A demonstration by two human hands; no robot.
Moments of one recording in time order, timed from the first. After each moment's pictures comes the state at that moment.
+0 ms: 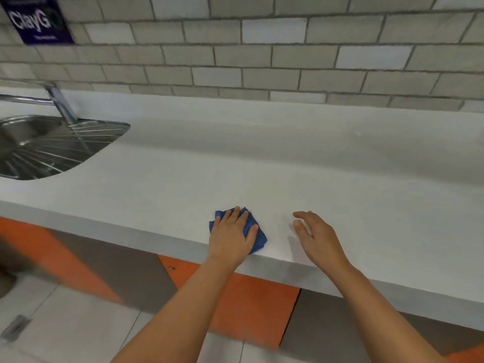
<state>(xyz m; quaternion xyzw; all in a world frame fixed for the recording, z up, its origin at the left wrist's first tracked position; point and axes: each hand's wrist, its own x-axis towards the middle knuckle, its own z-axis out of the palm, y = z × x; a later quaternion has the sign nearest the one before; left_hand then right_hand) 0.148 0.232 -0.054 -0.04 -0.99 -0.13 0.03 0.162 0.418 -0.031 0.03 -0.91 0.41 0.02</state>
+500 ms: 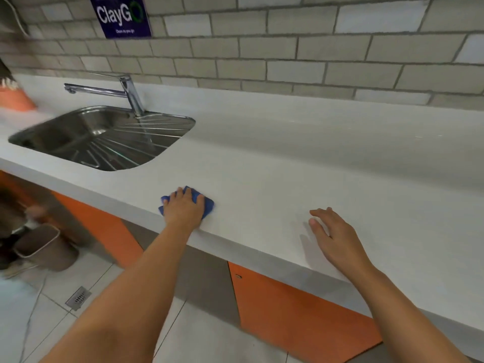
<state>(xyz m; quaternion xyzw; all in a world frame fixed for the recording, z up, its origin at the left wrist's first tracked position) 0.079 -0.068 -0.057 0.25 -0.97 -0.07 0.02 0.117 0.255 -0.027 0.09 -0.92 0.38 0.00</state>
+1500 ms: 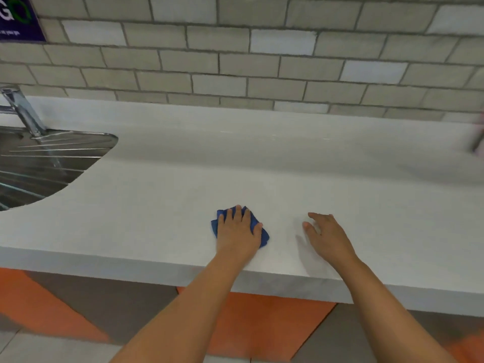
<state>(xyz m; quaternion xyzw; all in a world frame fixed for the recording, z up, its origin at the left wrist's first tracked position) 0.076 0.144 -0.064 -0.09 -0.99 -0.10 0.01 0.121 0.334 -0.028 -0.11 -0.95 0.31 0.00</state>
